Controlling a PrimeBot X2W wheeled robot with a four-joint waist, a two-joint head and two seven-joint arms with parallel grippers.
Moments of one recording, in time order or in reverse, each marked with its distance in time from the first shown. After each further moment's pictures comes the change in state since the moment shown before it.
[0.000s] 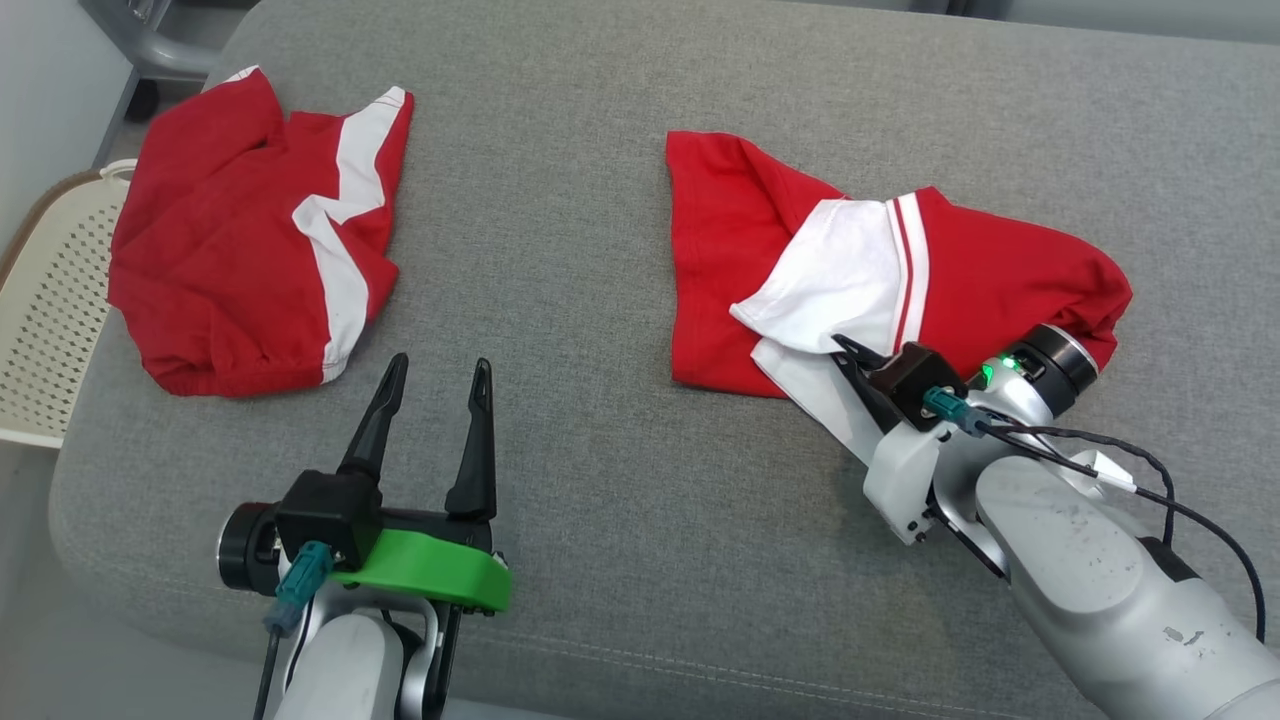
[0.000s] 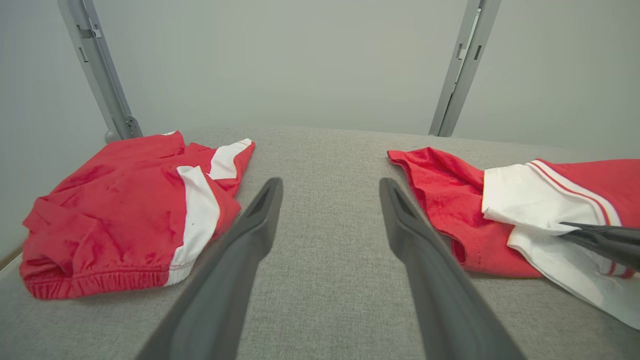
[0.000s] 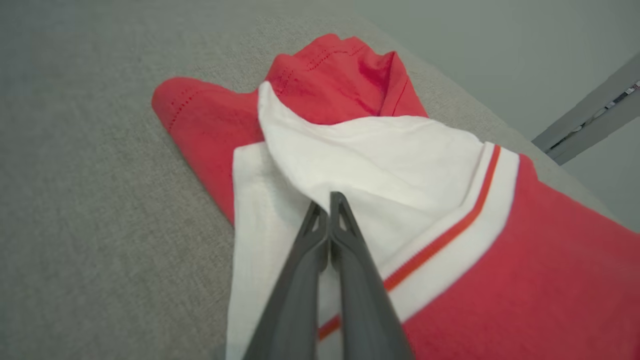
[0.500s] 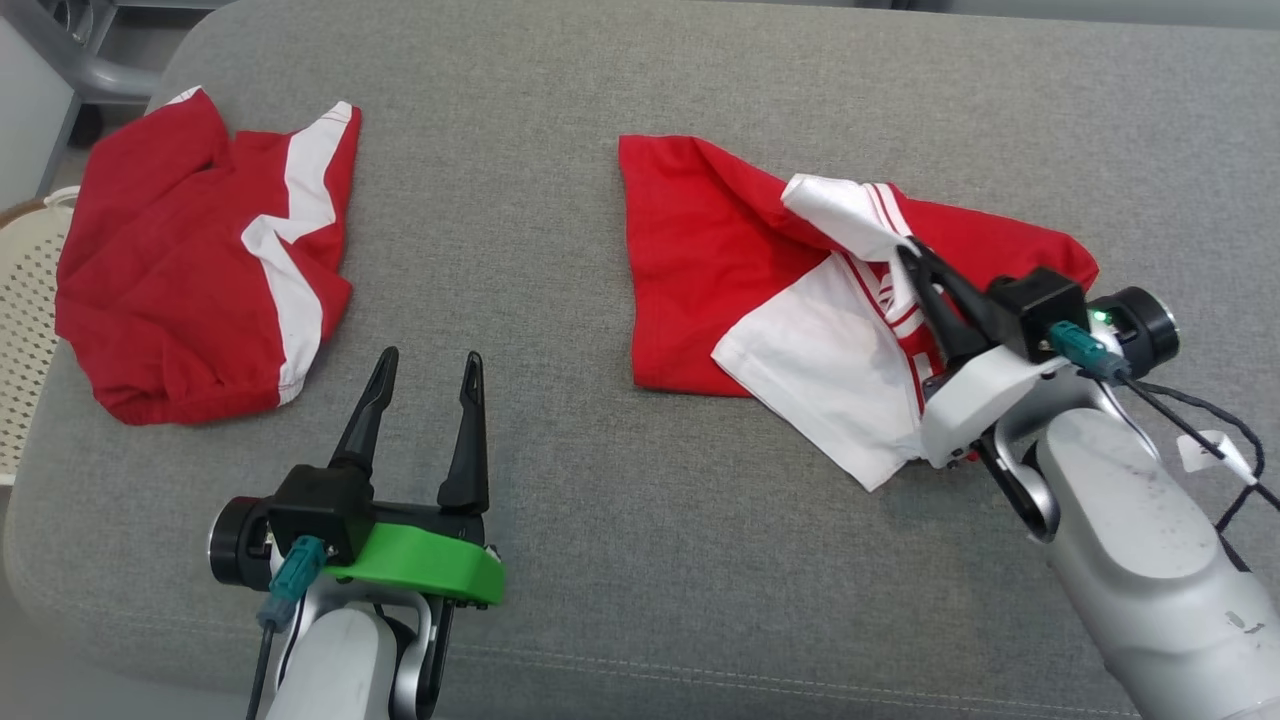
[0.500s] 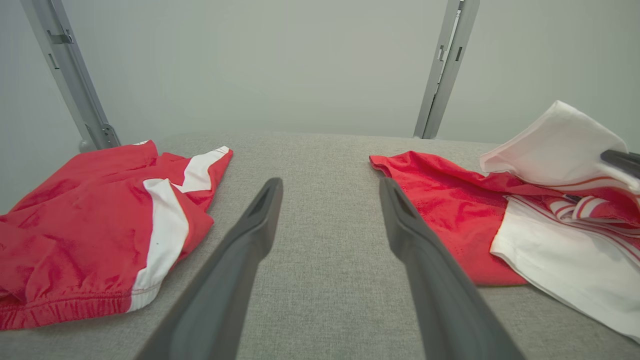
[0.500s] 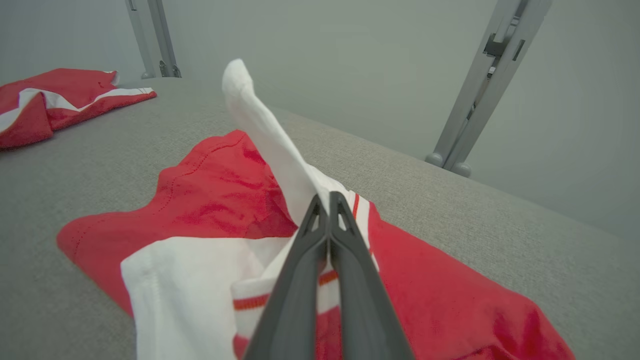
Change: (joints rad) left arm -0.007 -0.006 0.024 0.004 0.017 -0.009 0.000; right arm 0.023 0.023 -0.225 -0.102 0.094 0.000 -0.071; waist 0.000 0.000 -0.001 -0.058
